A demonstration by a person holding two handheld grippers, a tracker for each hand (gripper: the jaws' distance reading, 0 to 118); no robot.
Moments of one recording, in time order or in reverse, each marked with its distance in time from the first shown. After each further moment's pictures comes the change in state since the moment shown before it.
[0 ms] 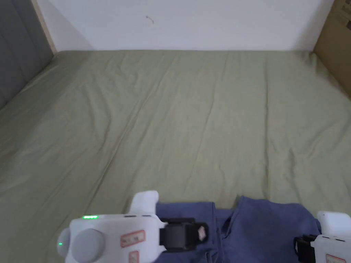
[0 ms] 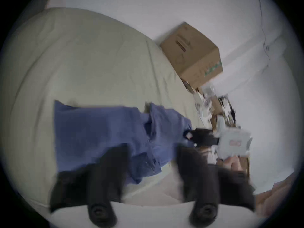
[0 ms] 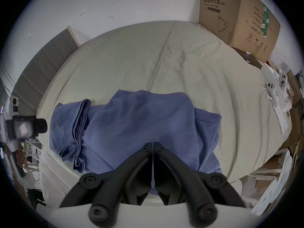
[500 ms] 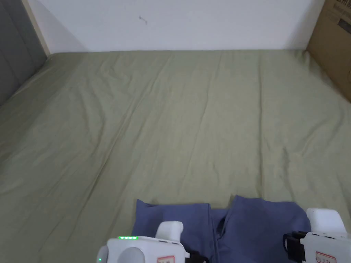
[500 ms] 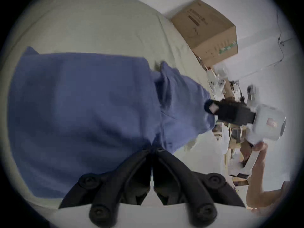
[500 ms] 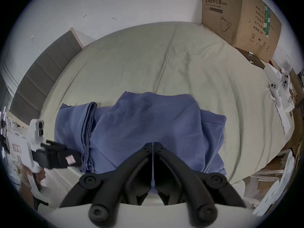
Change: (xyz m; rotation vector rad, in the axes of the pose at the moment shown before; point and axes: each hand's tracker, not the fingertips) left arm 0.009 -0.053 -0.087 -0.258 0.067 -0.022; right arm 0.013 0.003 -0.008 0.012 0.038 -0.003
